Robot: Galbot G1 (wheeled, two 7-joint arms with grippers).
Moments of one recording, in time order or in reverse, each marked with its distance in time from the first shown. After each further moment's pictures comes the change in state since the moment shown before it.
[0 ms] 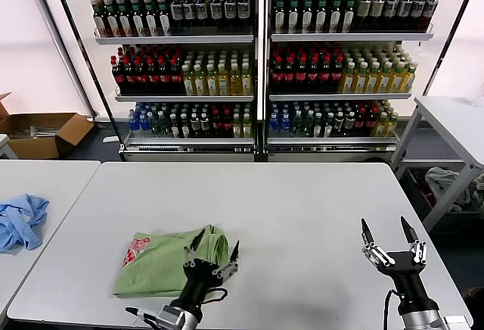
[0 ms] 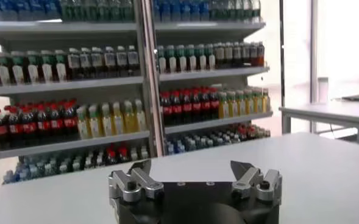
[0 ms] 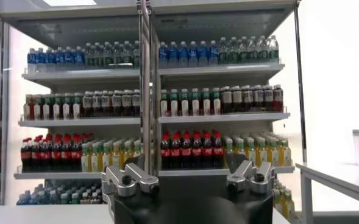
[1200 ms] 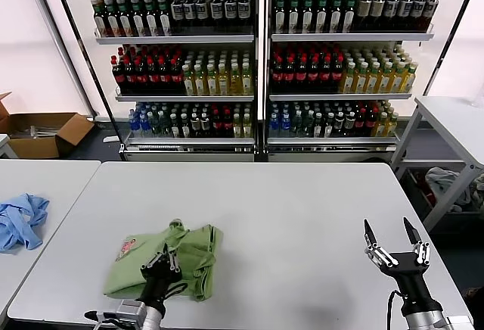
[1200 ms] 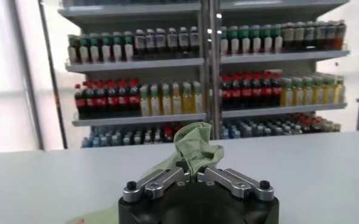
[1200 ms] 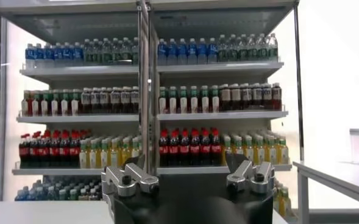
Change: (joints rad) left arm 0.097 -0.028 -0.148 0.006 -0.077 0.025 -0.040; right arm -0.011 -0.004 0.014 0.006 0.013 -0.015 0.002
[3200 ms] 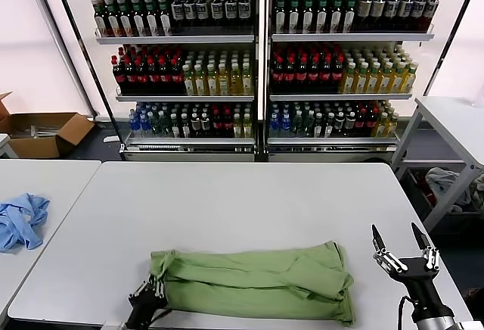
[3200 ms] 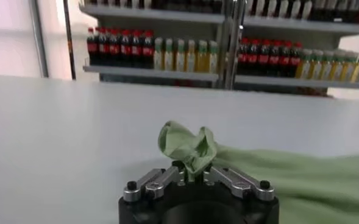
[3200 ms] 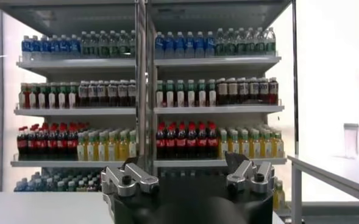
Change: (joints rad) left arm 0.095 0.092 -0.129 0.121 -0.260 -0.159 0.020; right arm -0.068 -0.025 0.061 0.015 0.036 0.002 -0.018
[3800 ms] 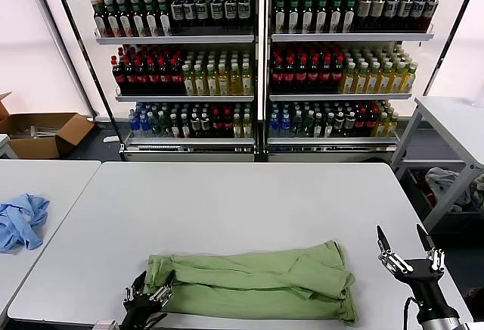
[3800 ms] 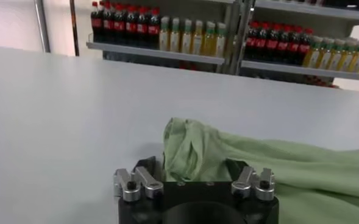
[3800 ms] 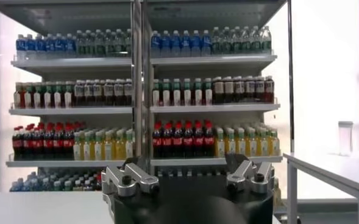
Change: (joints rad) left arm 0.045 -0.008 0.010 0.036 -0.037 0.029 0.047; right arm -0.023 -0.005 0.027 -0.019 0.032 0.017 -0.013
